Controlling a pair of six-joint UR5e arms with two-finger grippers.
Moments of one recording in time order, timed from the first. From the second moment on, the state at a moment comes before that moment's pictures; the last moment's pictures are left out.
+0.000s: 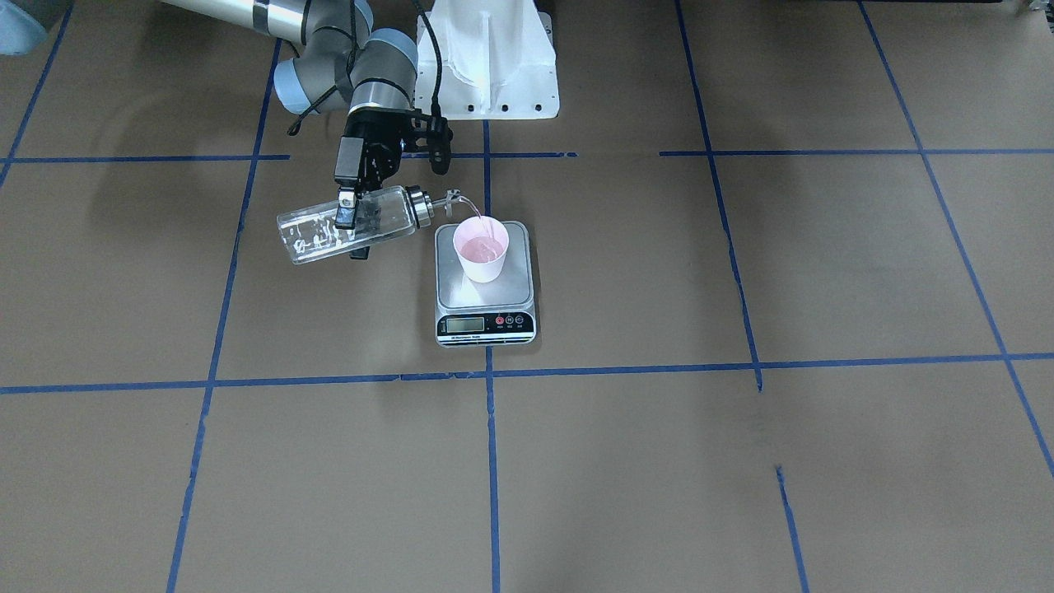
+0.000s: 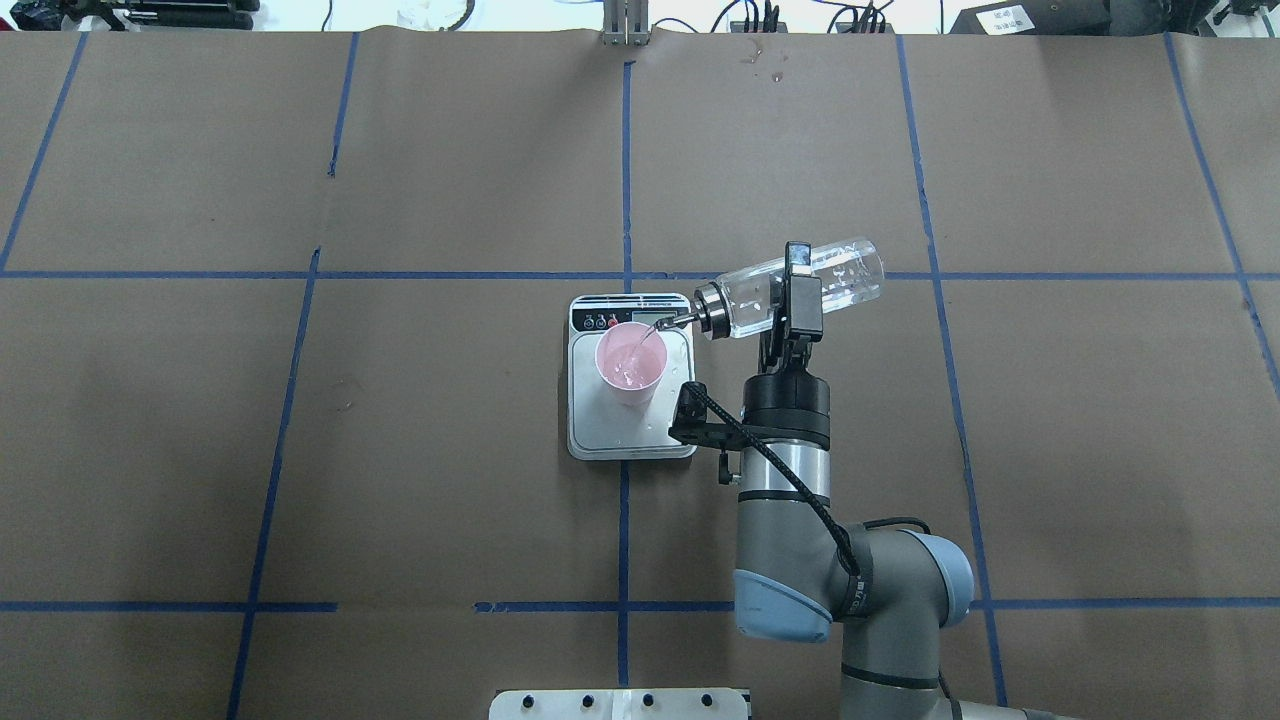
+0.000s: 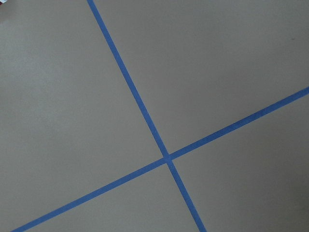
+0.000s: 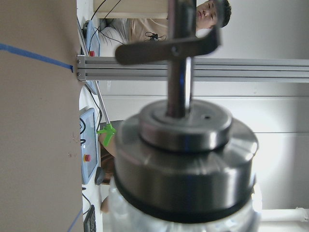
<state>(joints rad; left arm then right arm) -1.49 -1.68 -1.59 -1.68 -2.23 0.25 0.19 -1.14 1.63 -1.05 0.10 -0.20</state>
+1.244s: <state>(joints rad) -1.49 -1.69 -1.60 -1.67 -2.23 0.25 0.19 -1.21 1.75 -1.01 0.28 0.29</state>
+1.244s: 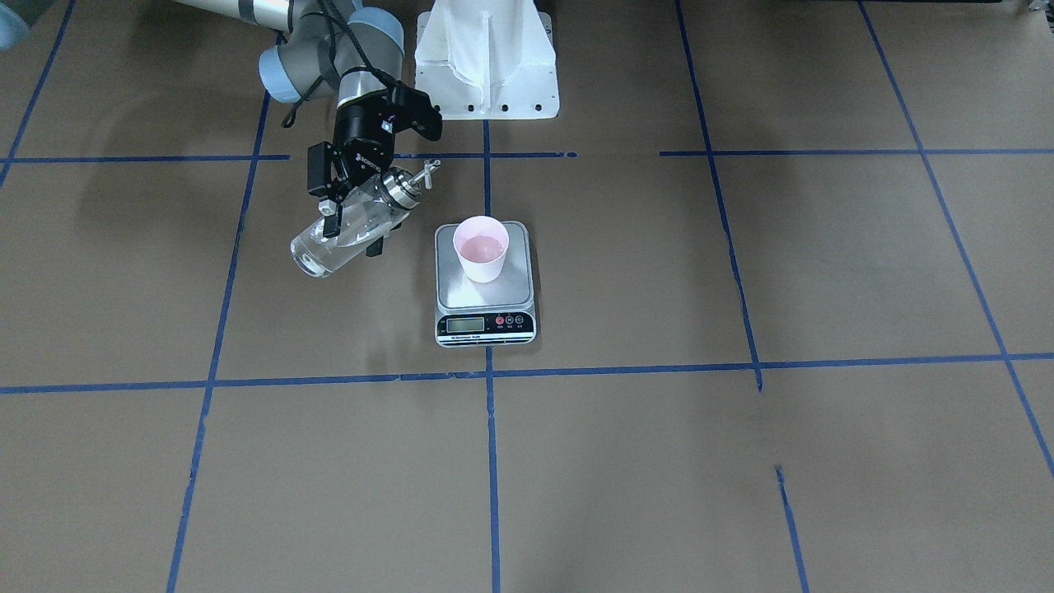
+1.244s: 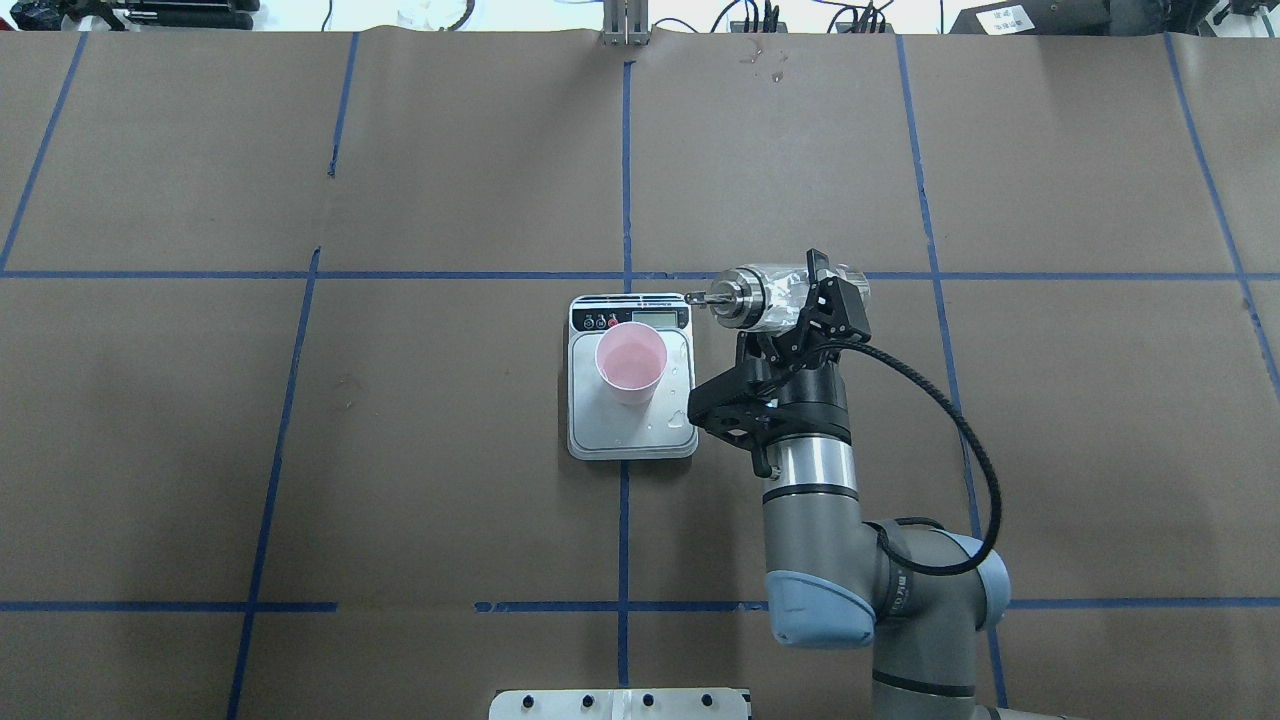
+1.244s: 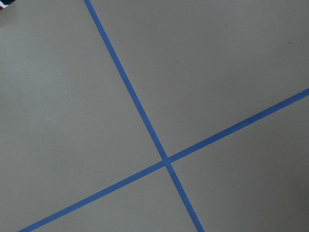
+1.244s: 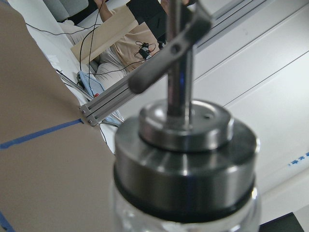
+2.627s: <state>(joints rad) -1.49 -1.71 -1.65 -1.67 -2.22 0.24 0.31 -1.56 1.80 -0.54 0.62 0.92</state>
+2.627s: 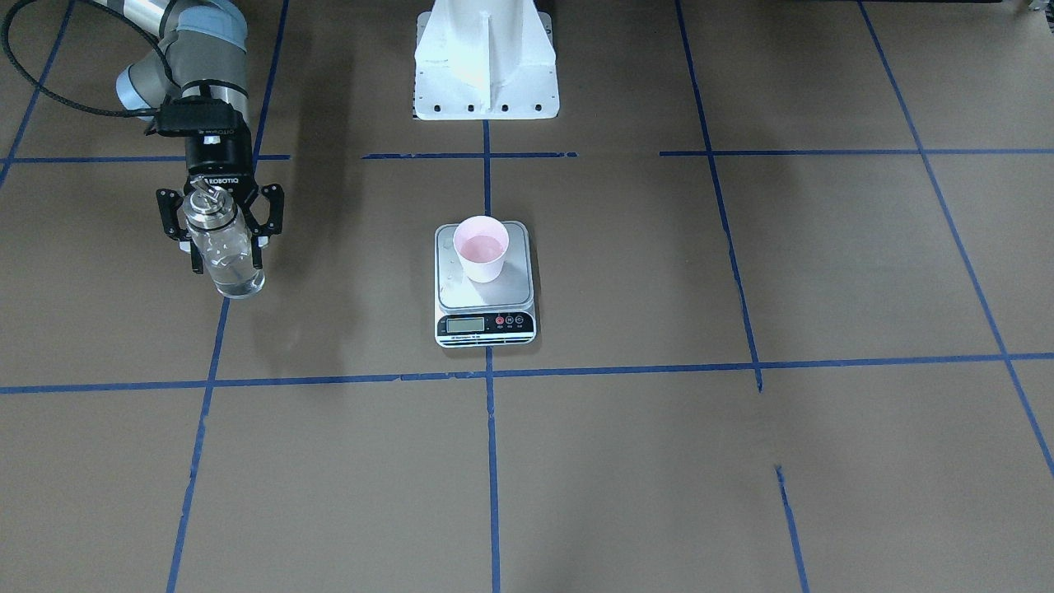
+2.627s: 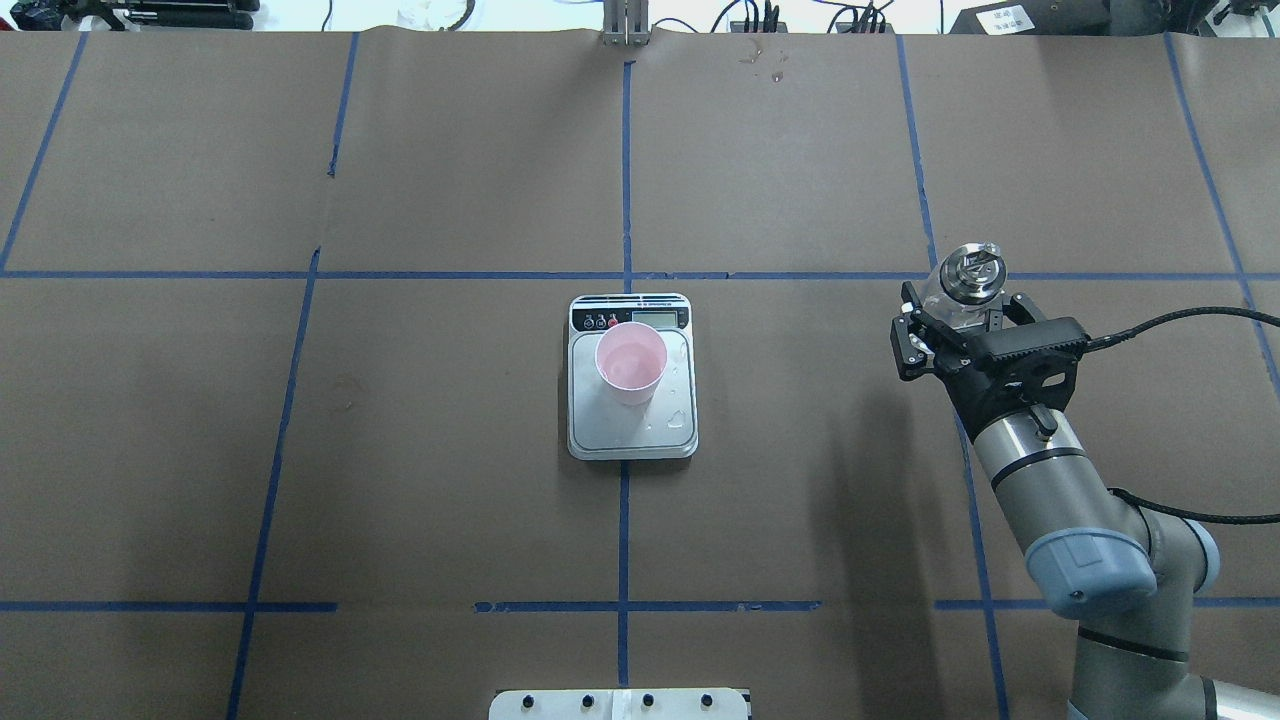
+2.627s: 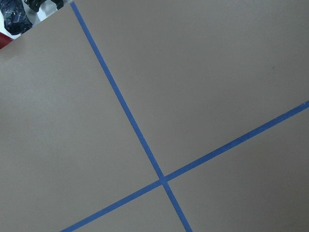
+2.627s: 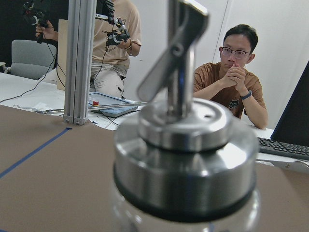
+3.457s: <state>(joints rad) -1.49 -1.71 -1.65 -1.67 -2.22 0.24 0.36 -1.57 1.70 -0.53 0.71 1.05</state>
